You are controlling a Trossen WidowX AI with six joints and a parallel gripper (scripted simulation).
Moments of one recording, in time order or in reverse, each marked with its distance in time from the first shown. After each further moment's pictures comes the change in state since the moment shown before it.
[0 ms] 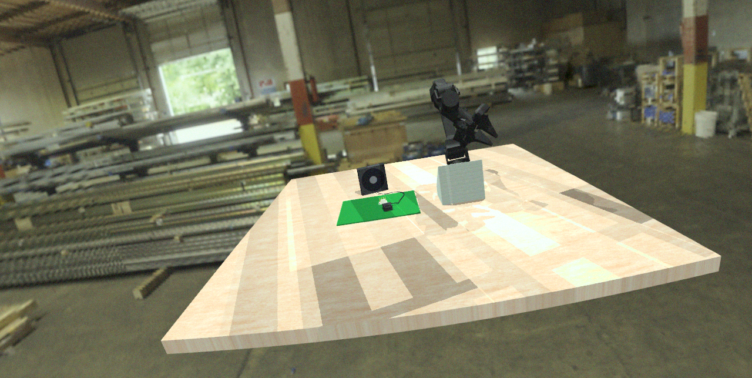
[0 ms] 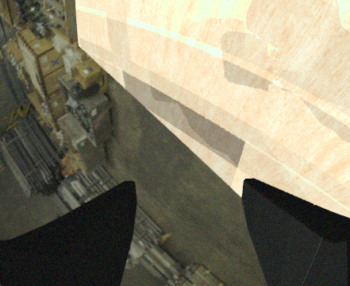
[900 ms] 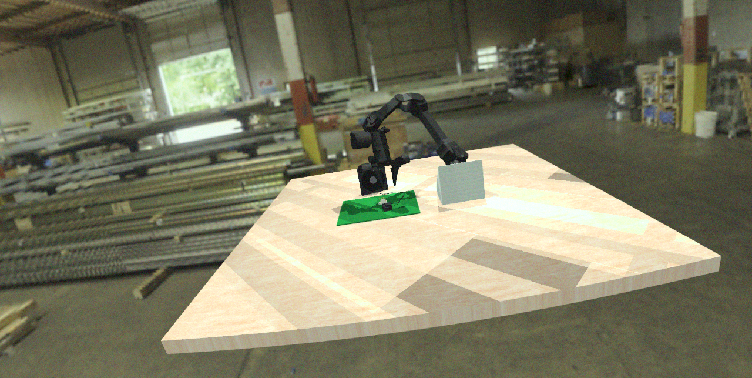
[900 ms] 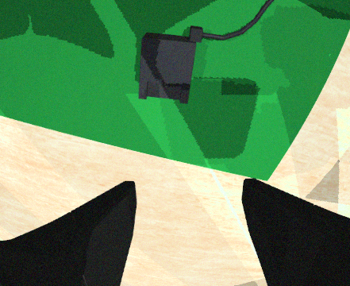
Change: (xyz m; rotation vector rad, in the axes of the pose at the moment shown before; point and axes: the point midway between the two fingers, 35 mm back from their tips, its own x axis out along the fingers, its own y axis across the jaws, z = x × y) arm -0.197 -0.208 0.255 1.595 -0.809 0.108
